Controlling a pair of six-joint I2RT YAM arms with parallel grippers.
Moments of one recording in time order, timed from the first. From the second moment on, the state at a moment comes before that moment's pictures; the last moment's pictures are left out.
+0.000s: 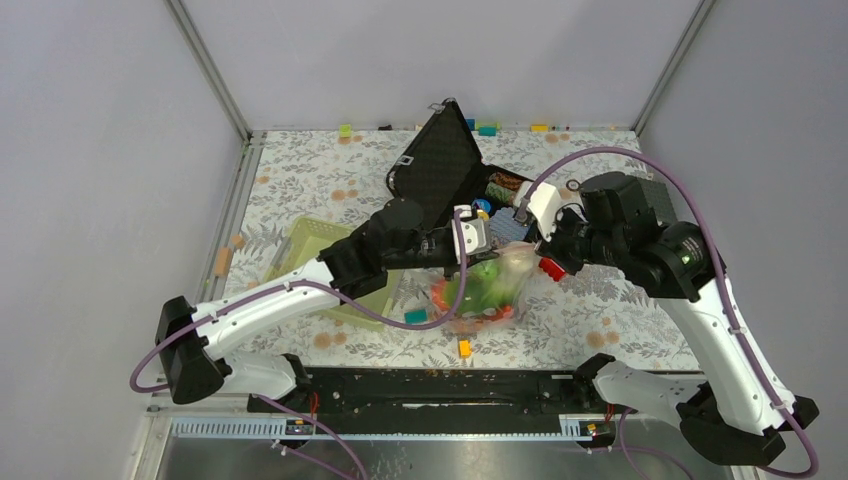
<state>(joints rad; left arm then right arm) -1.01 1.30 1.15 -0.03 0.40 0.29 0.60 1.05 1.55 -1.27 -0.14 -0.49</state>
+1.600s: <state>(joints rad) -0.99 1.26 1.13 -0.08 0.57 0.27 0.55 1.03 1.25 -0.93 -0.61 -0.42</state>
